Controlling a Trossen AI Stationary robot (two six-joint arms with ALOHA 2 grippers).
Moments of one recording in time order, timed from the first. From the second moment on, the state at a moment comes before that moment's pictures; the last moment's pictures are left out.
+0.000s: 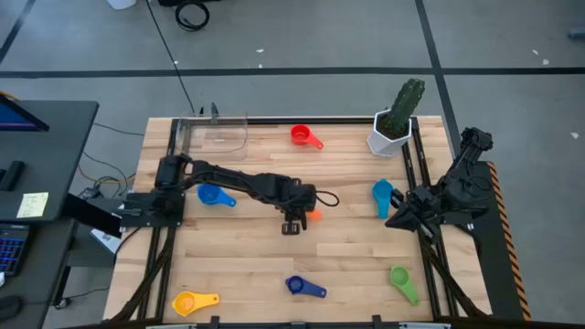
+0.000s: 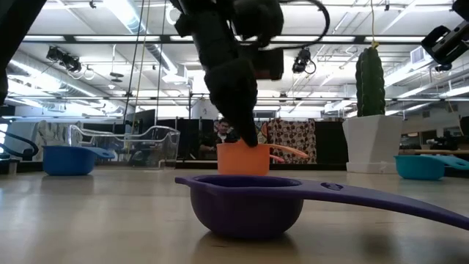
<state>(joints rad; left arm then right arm) -0.05 2.02 1.50 -0.59 -0.05 0.01 0.89 0.17 0.13 0.16 0.53 0.45</state>
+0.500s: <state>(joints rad) -0.05 1.74 1.50 -0.87 -0.18 -0.29 0.89 0.17 0.13 0.16 0.74 0.36</state>
